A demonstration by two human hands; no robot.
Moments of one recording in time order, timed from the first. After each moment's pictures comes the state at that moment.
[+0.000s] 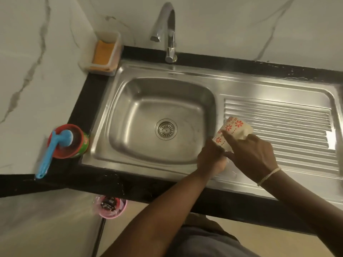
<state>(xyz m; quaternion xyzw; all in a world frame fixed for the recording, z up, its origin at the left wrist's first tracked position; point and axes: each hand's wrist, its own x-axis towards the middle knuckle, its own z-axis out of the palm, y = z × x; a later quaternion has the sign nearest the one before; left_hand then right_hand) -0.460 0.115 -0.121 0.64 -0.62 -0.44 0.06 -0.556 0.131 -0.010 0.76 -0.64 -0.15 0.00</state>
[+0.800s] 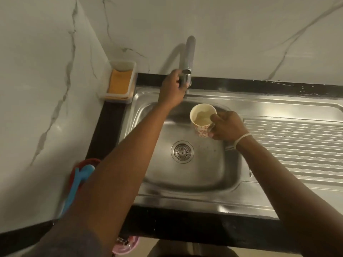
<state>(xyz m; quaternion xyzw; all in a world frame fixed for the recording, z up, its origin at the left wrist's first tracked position) -0.283 -0.171 -0.036 0.59 -0.68 -0.33 0.29 -0.444 -0.027 -0.017 0.42 -0.76 0.25 -0.43</state>
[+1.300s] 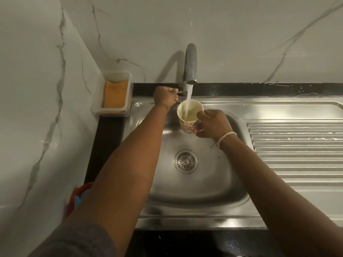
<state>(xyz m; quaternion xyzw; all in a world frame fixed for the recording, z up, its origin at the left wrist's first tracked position) -0.276 -0.240 -0.096 0.64 -0.51 -0.49 0.31 -0.392 -0.076 -0.032 0.34 -0.75 0.35 -0.45</state>
